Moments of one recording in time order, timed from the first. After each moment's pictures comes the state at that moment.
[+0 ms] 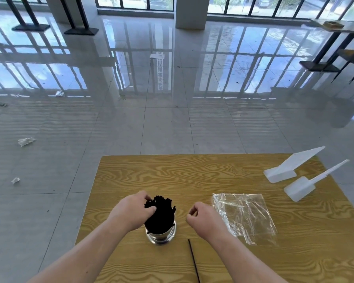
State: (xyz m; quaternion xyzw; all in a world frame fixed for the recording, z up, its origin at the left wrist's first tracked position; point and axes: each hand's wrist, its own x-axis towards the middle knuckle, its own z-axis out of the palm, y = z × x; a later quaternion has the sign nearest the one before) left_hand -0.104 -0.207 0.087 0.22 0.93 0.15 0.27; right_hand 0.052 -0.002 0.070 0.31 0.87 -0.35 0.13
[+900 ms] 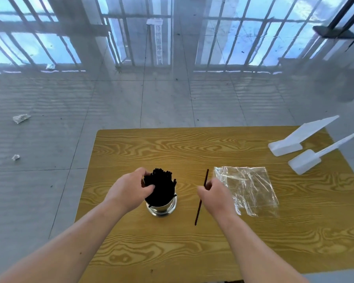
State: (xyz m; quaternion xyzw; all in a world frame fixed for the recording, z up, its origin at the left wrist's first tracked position) left_hand -0.087 -0.222 0.066 0.21 0.92 0.21 0.25; right_hand 0.075 0.002 0.038 0.43 0.81 -0.39 0.04
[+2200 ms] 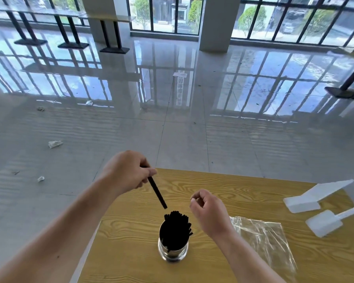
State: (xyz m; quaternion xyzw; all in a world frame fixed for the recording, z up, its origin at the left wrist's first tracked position) left_hand -0.168 -0.228 0.244 0.18 0.92 0.32 0.15; right_hand -0.002 -0.019 0.133 0.22 0.86 -0.46 -0.06
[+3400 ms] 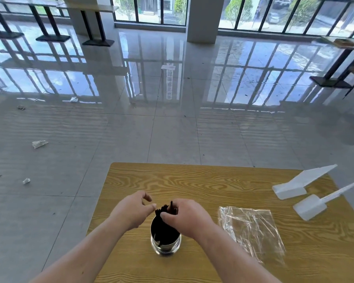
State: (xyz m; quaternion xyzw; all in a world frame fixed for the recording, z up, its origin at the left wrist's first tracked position) left_hand -0.126 -0.221 0.106 0.13 0.90 0.28 0.31; right_hand -0.007 -0.045 0.140 0.19 0.90 -0.36 0.14
